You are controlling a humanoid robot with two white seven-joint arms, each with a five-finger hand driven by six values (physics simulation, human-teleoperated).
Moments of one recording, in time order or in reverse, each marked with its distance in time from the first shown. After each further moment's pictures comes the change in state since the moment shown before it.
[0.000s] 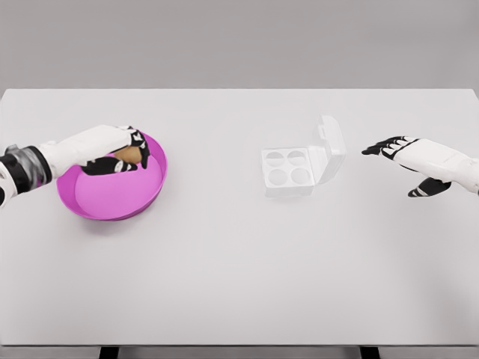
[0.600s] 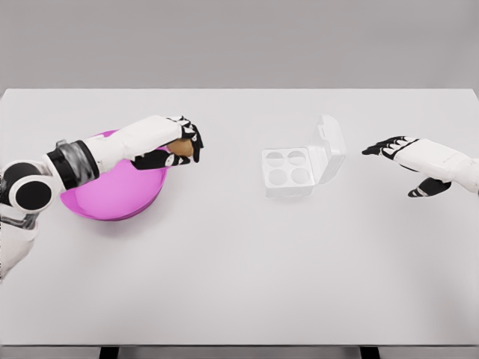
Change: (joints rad) left arm -0.034 -0.187 -0.022 -0.048 -0.013 -0.023 0.000; right arm 0.000 -0.001 0.000 0.001 -0.002 0.000 0.000
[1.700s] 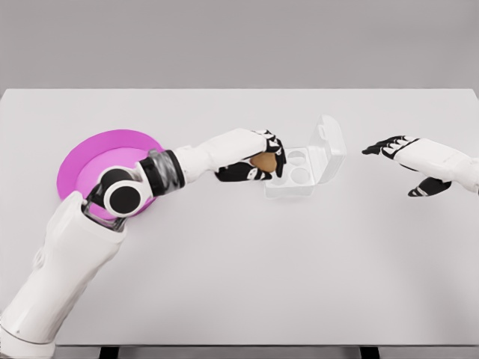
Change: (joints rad) left arm -0.055 -0.302 -0.120 0.093 -0.061 0.007 0.000; right arm -0.002 -0.001 0.000 0.000 -0.001 0.000 0.000
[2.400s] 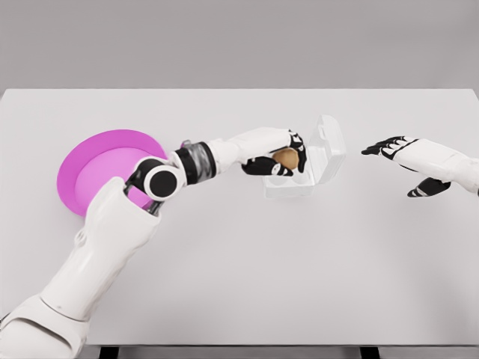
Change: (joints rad) left arm -0.087 -0.130 -0.039 0.219 -0.036 -0.001 0.000; right arm 0.002 0.002 0.000 0.000 0.000 0.000 0.000
